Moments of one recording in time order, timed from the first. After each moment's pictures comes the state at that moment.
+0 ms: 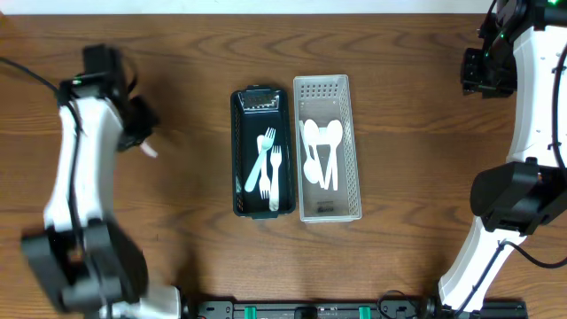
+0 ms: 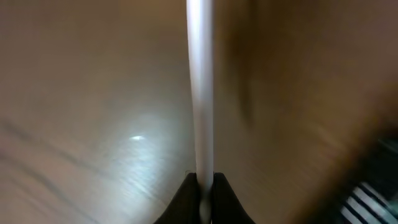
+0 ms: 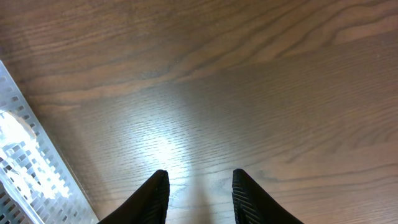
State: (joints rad) left arm 0.12 1.66 1.47 -1.07 -0.08 -0.40; right arm -0.14 2.15 2.35 -1.66 0.07 0.11
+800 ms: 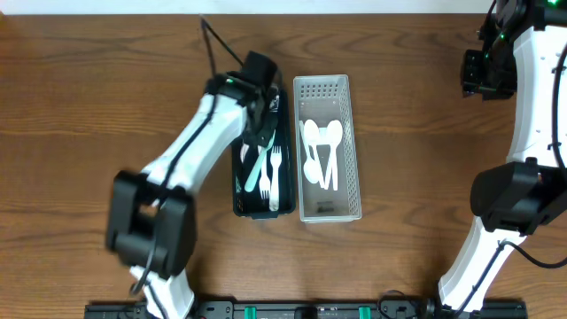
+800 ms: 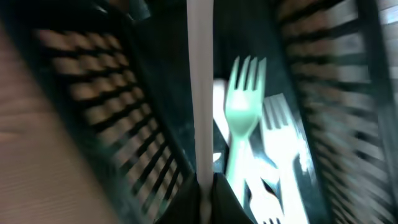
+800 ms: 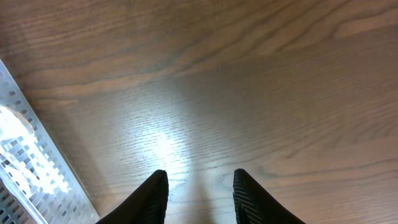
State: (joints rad) left arm -0.39 1.94 1.50 -0.98 -0.06 -0.04; right arm -0.14 2.15 2.35 -1.68 0.07 0.11
